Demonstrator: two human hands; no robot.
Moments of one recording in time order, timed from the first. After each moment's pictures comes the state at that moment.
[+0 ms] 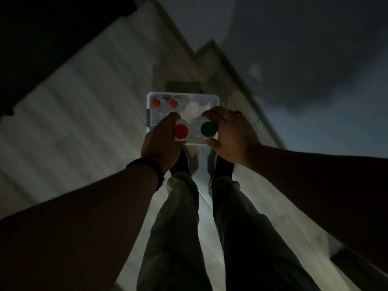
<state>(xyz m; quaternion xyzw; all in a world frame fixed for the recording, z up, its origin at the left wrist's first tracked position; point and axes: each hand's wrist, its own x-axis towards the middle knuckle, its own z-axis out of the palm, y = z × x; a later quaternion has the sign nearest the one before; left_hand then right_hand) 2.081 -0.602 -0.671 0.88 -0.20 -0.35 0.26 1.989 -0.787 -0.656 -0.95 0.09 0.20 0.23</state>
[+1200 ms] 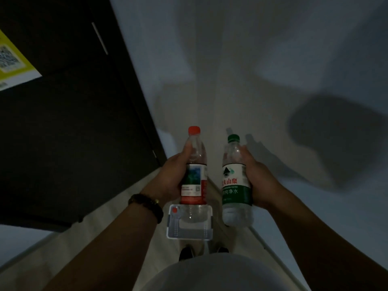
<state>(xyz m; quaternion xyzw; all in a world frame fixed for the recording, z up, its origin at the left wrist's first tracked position) 2.082 -0.664 -0.156 0.61 0.01 -0.46 0.64 1.958 -0.833 -0.167 -0.47 0.45 0.00 0.76</state>
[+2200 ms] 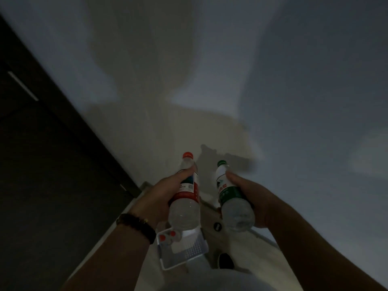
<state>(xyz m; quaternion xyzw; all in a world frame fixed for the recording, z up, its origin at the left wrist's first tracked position) 2.087 -0.704 -0.162 0.61 0.01 -0.62 0.50 1.895 -0.807 -0.152 -0.30 0.52 -0.04 0.80</state>
